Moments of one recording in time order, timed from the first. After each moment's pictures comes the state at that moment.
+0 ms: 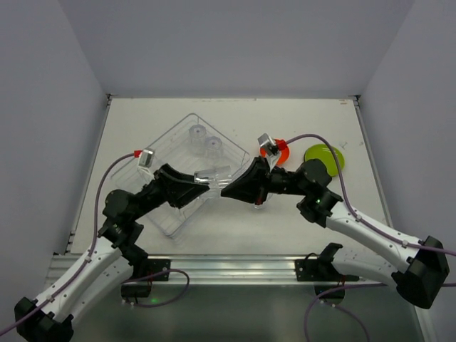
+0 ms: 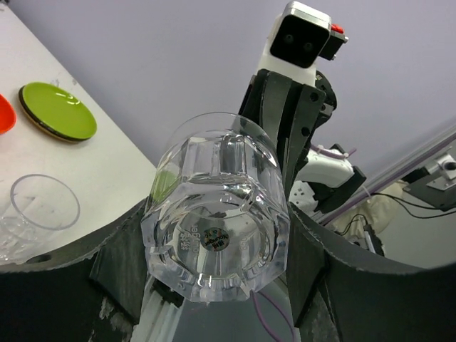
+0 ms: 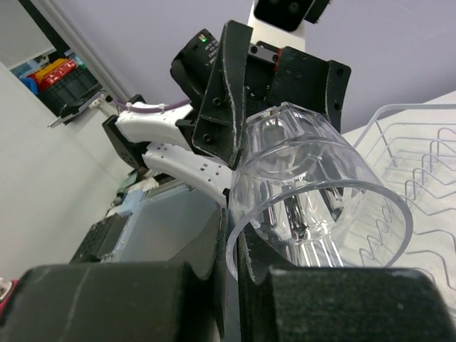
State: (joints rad) left arm -0.53 0.57 0.39 0.53 0.52 -1.11; right arm 0.81 1.03 0.75 0.55 -0.75 0.69
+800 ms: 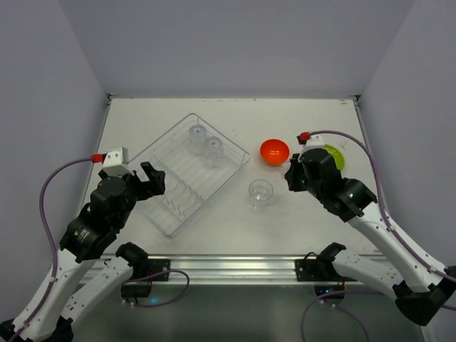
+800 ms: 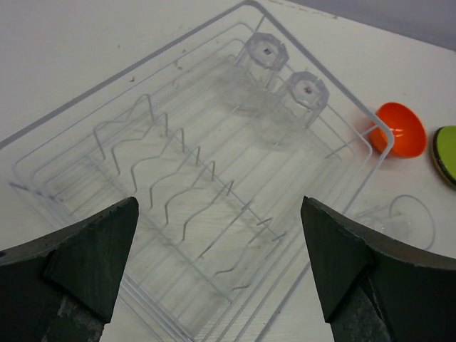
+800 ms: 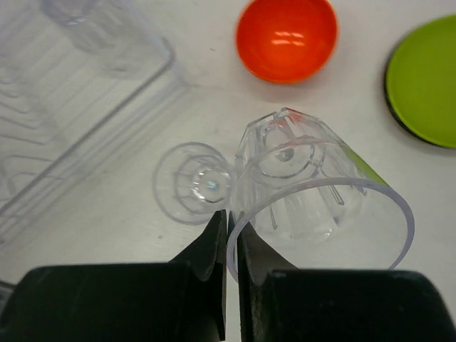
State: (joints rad) left arm -0.54 0.51 0.86 -0.69 -0.39 -0.48; right arm 0.70 0.89 1.00 -0.69 0.27 0.43
